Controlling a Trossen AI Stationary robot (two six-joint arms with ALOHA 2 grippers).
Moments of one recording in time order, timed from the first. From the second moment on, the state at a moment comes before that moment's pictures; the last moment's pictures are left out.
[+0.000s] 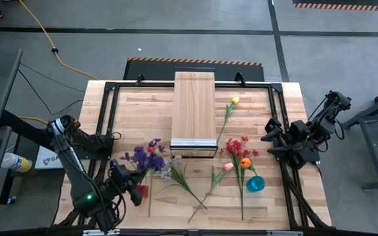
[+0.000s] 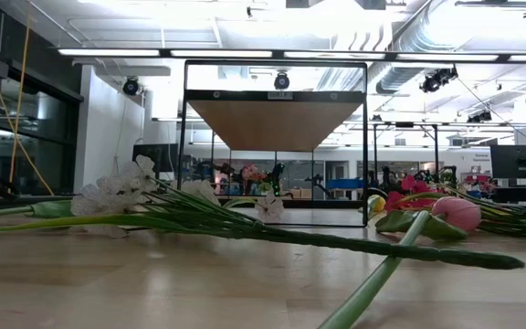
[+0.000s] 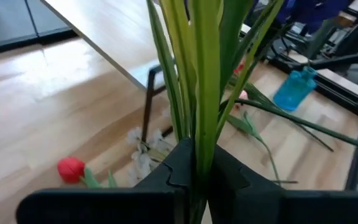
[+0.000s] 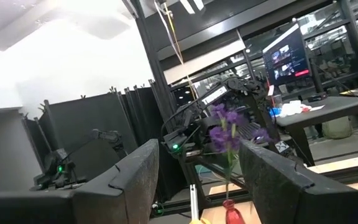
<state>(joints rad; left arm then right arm) -1.04 1.64 1.45 -1.48 -1.10 -1.97 0.73 0.44 0.44 0.39 0.48 0.18</state>
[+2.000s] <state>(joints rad) -1.05 1.64 1.45 -1.44 -0.87 -1.96 0.73 0.44 0.44 0.42 0.50 0.15</state>
